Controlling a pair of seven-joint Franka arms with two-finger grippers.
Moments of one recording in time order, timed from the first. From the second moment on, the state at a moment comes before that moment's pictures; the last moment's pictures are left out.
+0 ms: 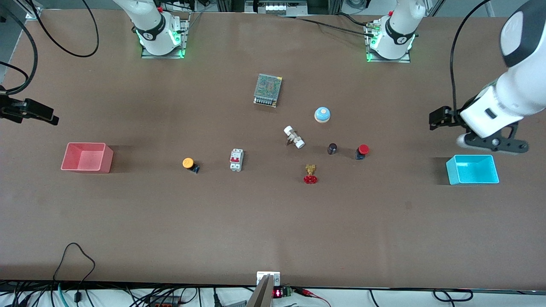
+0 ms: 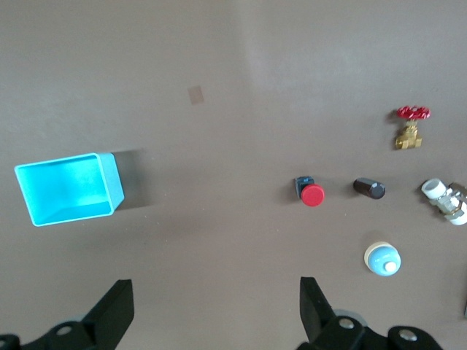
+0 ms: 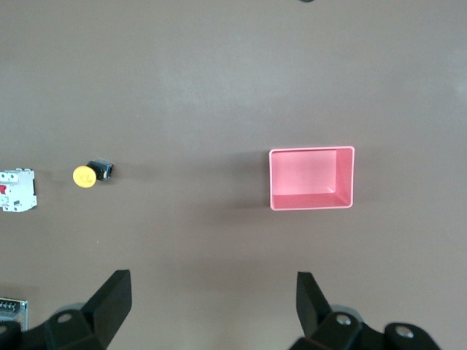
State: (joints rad) left arm -0.07 0.12 -0.03 -1.56 0.01 1.62 0.03; right arm -0.03 0.12 -0.07 -1.52 0.02 1.58 -0.04
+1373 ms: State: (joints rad) left arm -0.08 -0.01 -0.02 -1.71 0.04 1.72 -0.01; right arm -0.03 -0.05 -0.06 -1.70 0.02 1.59 -0.04
